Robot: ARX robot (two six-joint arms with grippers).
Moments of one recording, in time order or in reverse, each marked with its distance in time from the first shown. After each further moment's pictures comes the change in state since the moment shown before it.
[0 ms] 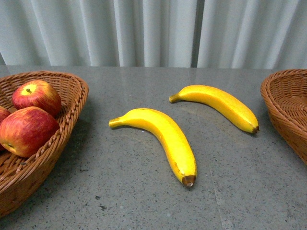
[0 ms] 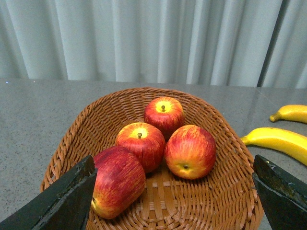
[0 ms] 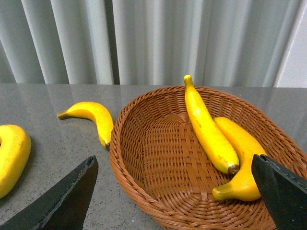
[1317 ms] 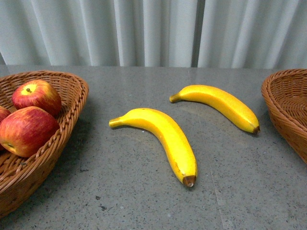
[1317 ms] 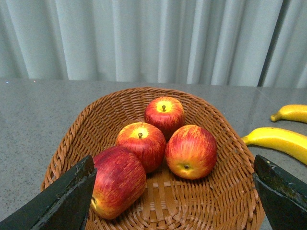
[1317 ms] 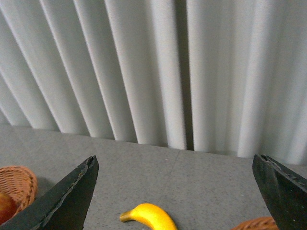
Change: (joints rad) left arm 0.000 0.000 0.000 0.000 0.000 0.000; right arm 0.047 1.356 0.870 0.504 -0.290 0.150
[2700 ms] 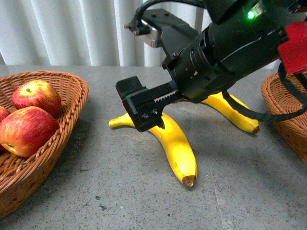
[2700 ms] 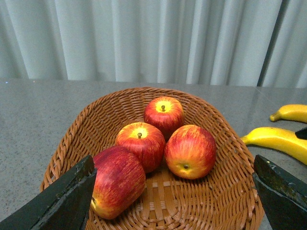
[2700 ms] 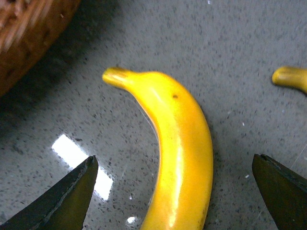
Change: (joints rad) left arm 0.000 0.000 0.000 0.000 0.000 0.000; right arm 0.460 0.503 0.376 -0.655 0.144 -0.278
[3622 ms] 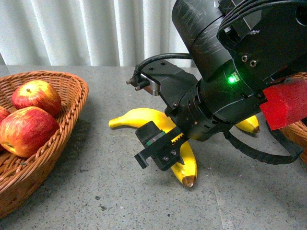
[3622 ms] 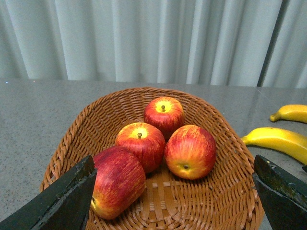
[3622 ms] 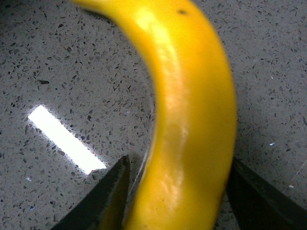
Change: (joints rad) left arm 0.000 0.000 0.000 0.000 0.000 0.000; right arm 0.025 0.056 -0.070 0.001 0.094 -0.085
